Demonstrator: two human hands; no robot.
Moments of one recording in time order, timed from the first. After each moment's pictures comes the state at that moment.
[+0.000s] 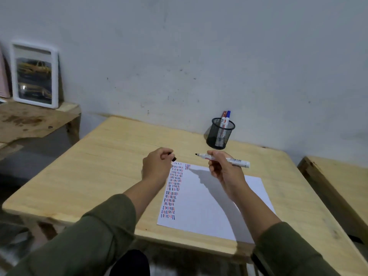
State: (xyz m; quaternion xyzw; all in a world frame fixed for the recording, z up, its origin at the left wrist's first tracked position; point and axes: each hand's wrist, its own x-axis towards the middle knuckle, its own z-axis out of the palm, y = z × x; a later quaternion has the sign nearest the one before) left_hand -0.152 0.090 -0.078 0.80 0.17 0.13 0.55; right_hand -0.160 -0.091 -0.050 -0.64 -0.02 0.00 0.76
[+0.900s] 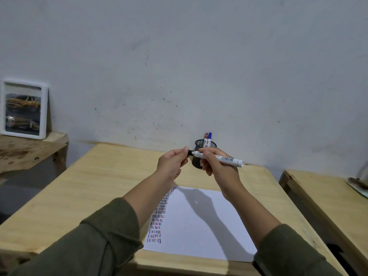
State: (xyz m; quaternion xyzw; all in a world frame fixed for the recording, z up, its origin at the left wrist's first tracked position) left_hand -0.157 0.035 0.018 0.58 0.09 -0.02 0.81; right_hand -0.179 -0.103 0.024 -0.72 -0.11 -0.12 0.68
